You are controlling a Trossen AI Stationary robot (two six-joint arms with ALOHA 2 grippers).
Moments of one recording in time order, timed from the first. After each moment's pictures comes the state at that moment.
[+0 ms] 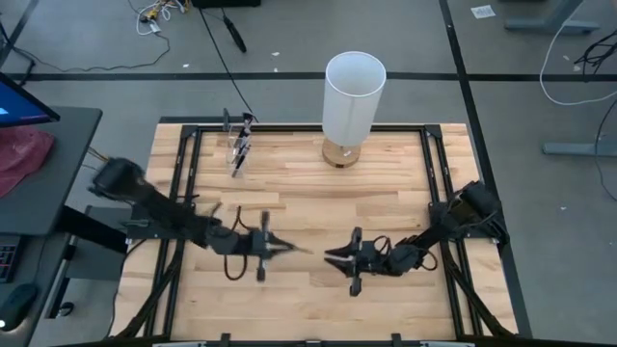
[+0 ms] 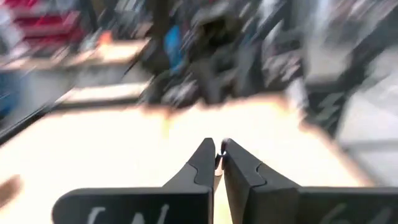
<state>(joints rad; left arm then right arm) -0.48 1.52 0.54 0.92 -0.46 0.01 0.60 1.90 0.63 1.42 0.70 0.17</state>
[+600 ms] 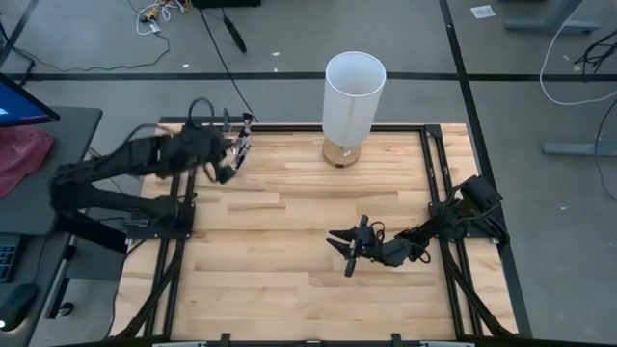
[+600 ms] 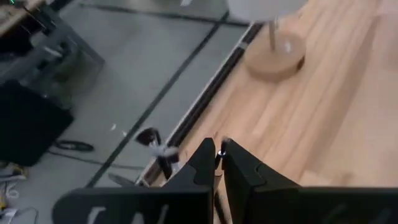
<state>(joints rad) 0.15 0.93 1.13 -0.88 -0.60 -0.04 0.54 1.85 0.53 1.23 0.84 0.33</state>
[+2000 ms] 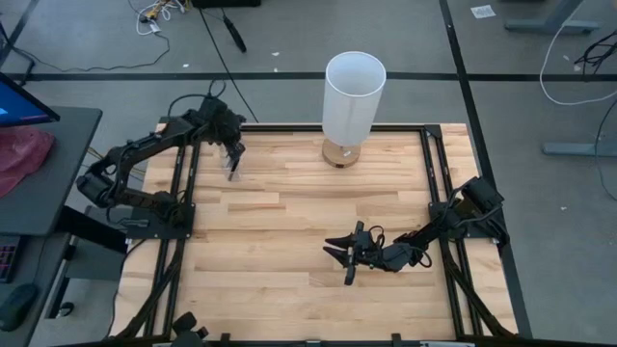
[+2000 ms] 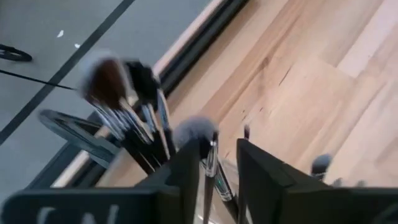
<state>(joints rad) 0.95 1.32 0.82 -0.41 0.04 0.31 0.57 1.85 0.60 1.22 0.80 0.36</state>
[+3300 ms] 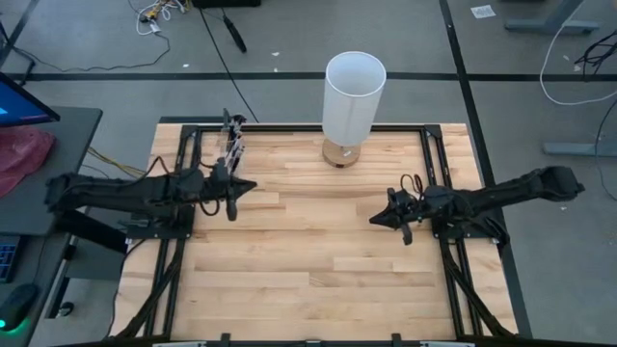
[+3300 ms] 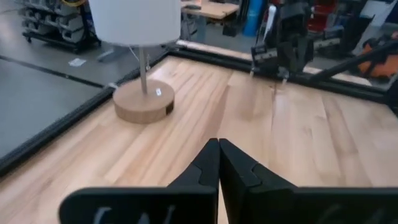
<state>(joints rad) 0.02 0.66 0.41 0.00 -0.28 -0.18 0.08 0.72 0.02 0.55 -0.10 0.39</state>
